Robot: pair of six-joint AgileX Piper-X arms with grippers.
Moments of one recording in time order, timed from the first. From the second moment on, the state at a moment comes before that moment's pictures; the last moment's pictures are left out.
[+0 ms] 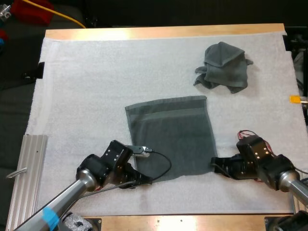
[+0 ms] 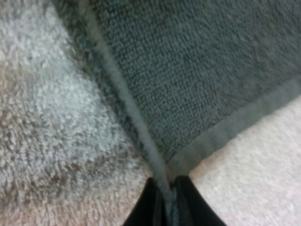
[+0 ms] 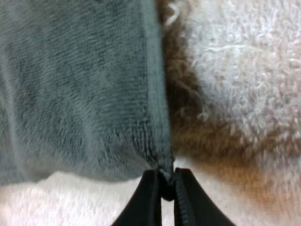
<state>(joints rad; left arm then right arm) -0.54 1.11 -0.49 0.79 0.34 -2.18 0.49 1.11 -0.43 0.56 -0.36 -1.12</state>
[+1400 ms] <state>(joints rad) -0.15 1.21 -0.62 0.69 0.73 -2.24 0.49 1.19 -0.44 0.04 -0.47 -0.61</state>
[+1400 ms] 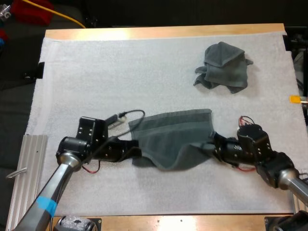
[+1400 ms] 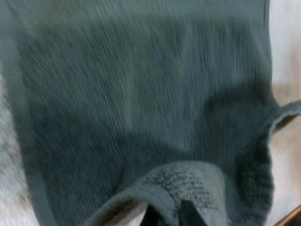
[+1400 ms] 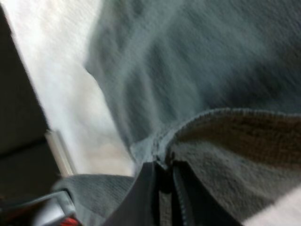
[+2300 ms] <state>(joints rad) -0.12 1.38 -0.72 0.53 0.57 -2.30 0.49 1.40 -0.44 -0.31 -0.10 -0.47</state>
